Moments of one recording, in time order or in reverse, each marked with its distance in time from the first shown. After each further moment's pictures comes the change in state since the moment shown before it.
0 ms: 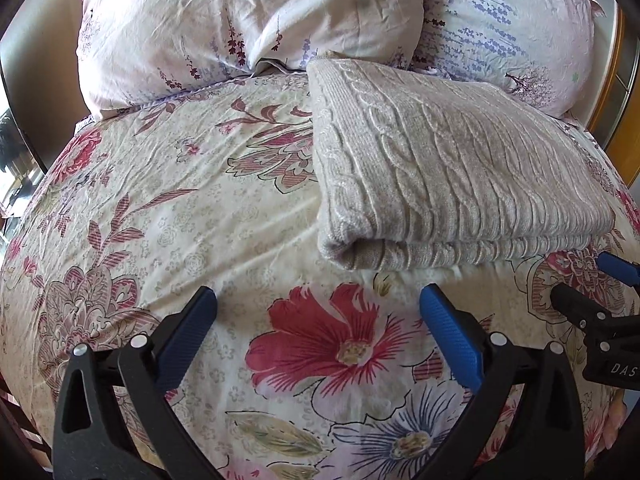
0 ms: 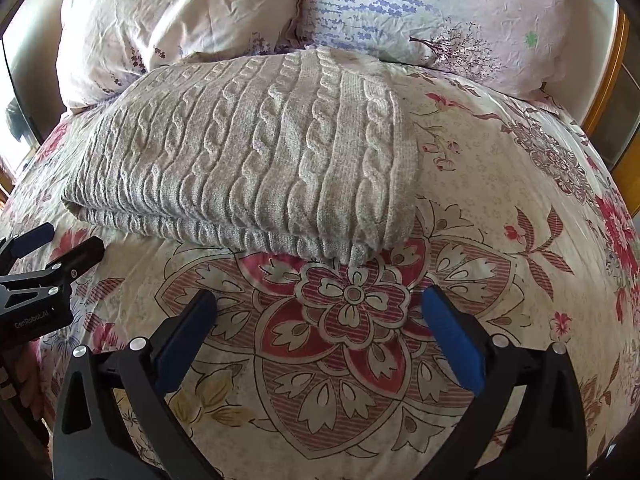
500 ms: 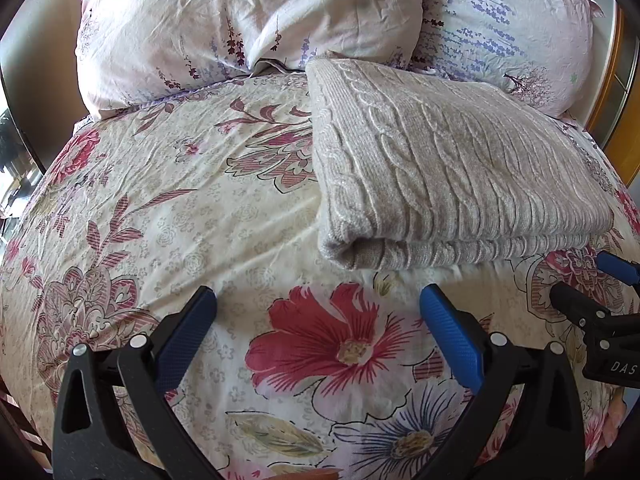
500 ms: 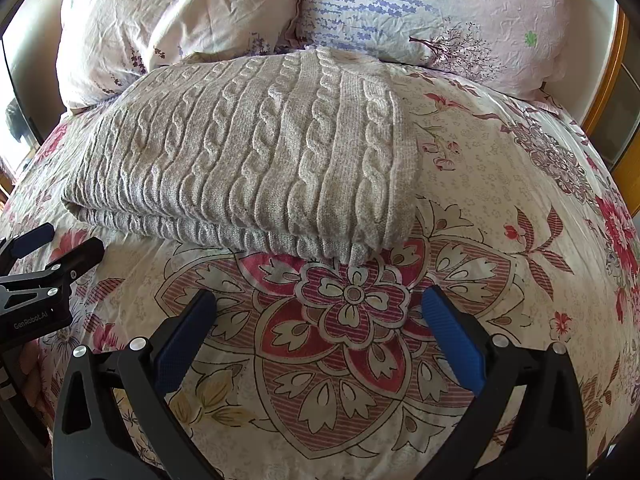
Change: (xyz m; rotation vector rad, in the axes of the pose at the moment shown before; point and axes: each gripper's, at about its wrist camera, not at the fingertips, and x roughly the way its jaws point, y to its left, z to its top) left arm 0.000 0.000 0.000 0.002 -0.001 -0.003; right arm 0.000 0.000 0.000 0.000 0.000 0.000
